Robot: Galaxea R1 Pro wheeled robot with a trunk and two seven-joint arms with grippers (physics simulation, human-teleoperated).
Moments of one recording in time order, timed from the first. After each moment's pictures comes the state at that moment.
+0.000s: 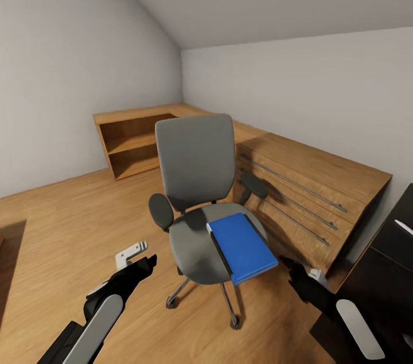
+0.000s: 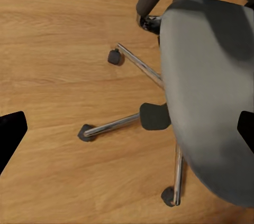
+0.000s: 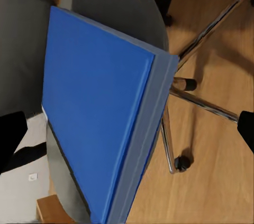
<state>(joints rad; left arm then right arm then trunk) -0.25 0.16 -0.36 -1.58 0.93 0.41 0.76 -0.30 -0.15 -0.15 -1.05 -1.19 0.53 0.02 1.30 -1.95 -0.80</state>
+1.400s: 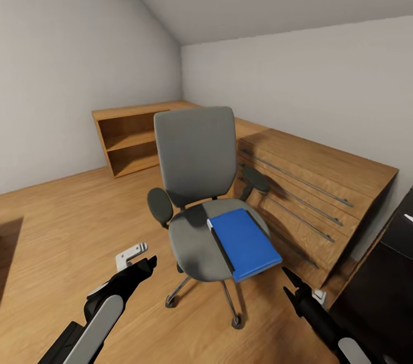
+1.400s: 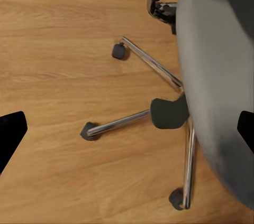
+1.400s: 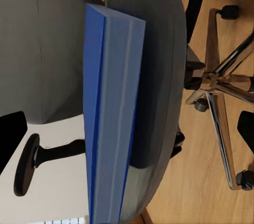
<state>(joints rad) -0.25 0.16 -0.36 -1.57 0.93 0.41 0.76 -0.31 -0.17 -0.15 -0.65 -1.16 0.40 0.70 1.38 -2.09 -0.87</state>
